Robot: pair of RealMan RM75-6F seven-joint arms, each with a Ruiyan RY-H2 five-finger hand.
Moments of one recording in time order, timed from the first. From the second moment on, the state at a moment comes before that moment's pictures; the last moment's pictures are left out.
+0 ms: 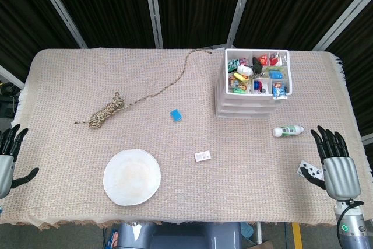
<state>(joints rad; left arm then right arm) -0.07 -1.12 -0.05 -1.63 1.49 1.52 0.11 0.10 -1.24 0.10 -1.53 -1.57 1.56 -0.03</state>
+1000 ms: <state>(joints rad) -0.07 -1.11 -0.05 -1.64 1.48 1.52 0.11 0.12 -1.22 0.09 -1.57 -1.55 1.50 0.01</state>
